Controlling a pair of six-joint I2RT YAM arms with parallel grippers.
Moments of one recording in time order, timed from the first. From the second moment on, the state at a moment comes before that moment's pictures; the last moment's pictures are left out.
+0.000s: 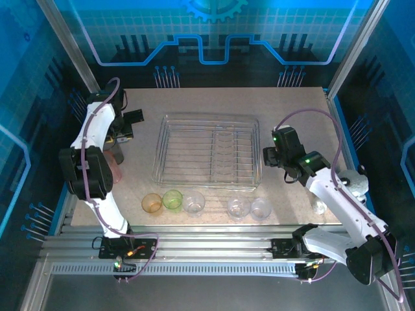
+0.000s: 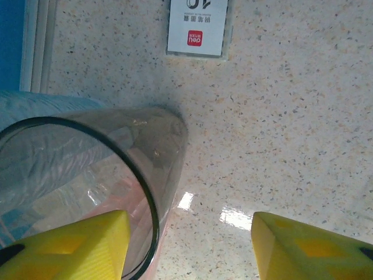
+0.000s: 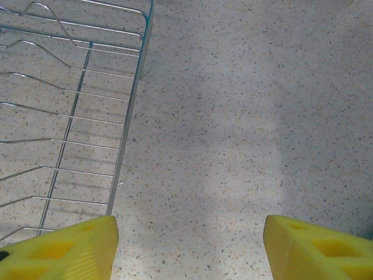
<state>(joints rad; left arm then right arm) 0.14 1.86 1.68 -1.23 -0.20 -0.22 0.42 1.09 0.96 -0.76 0.33 0.23</state>
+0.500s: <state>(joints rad) 0.14 1.92 1.72 -1.21 -0.24 -0.22 0.41 1.12 0.96 -0.75 0.33 0.23</state>
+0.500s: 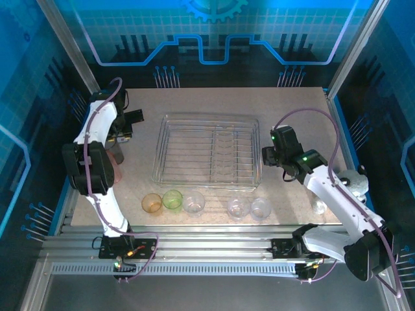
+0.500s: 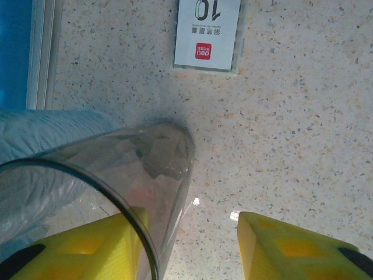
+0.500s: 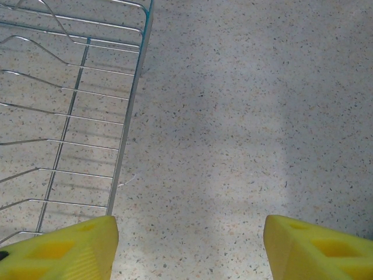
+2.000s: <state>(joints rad) -0.07 1.51 1.72 -1.19 -0.13 -0.19 0.40 1.07 1.04 -0.84 0.23 0.21</state>
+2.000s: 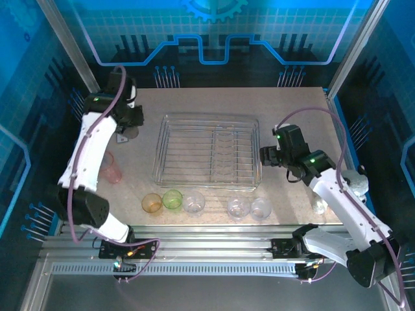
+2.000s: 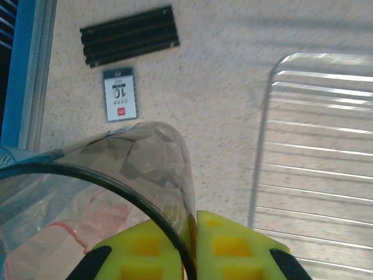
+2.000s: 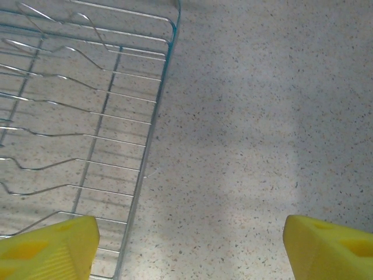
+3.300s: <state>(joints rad) -0.24 1.19 1.24 0.03 0.87 -1.08 0.39 1.26 1.17 0.08 -0.66 0.83</state>
